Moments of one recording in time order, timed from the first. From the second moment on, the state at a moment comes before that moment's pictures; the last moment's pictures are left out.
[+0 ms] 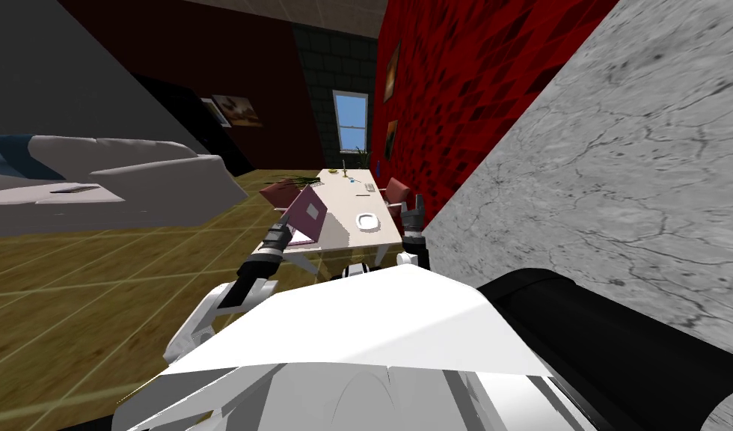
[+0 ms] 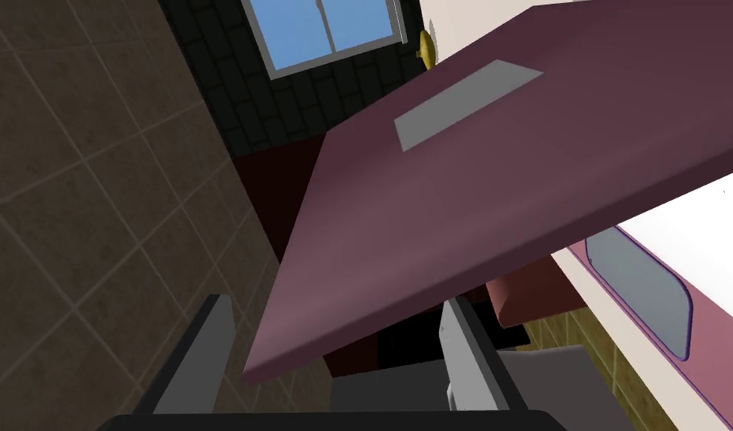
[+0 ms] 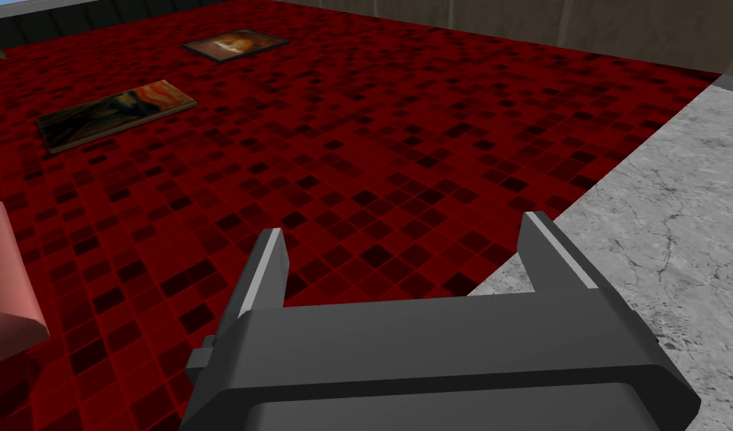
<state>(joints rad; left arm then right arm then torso) 0.46 0.46 -0.01 -2.23 -0.08 0.11 0.21 0.51 0.03 0.03 -2.23 -0.03 -0.49 -0.05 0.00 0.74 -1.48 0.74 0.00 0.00</state>
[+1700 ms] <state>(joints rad) 0.40 0.23 -0.09 -1.98 0.16 -0.04 0.43 0.51 0.03 0.03 -2.23 -0.03 -0.49 -0.05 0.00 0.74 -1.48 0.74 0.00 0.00</state>
